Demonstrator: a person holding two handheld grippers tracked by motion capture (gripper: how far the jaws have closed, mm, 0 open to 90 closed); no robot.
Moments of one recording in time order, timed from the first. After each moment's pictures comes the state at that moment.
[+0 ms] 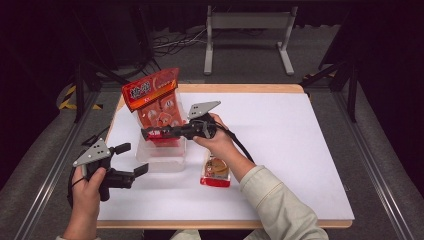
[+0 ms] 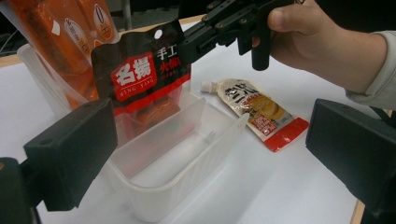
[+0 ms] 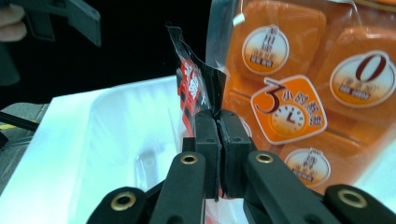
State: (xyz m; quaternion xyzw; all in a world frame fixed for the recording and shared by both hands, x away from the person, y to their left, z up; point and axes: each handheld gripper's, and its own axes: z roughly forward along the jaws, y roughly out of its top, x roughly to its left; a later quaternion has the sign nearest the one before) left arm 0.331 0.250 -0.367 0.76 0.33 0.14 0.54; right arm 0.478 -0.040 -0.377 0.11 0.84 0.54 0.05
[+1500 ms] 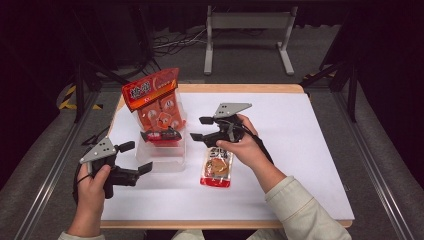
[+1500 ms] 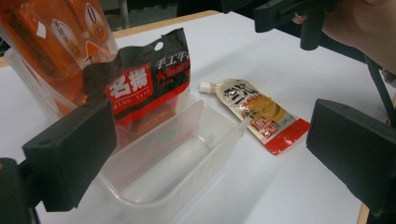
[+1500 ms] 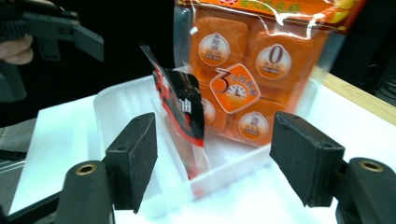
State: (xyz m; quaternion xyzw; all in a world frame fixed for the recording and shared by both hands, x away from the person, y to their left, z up) left arm 0.339 0.242 -0.367 0.77 0.32 0.14 0.54; right arm 0.443 -0.106 -0.347 0.19 0.82 0.54 0.10
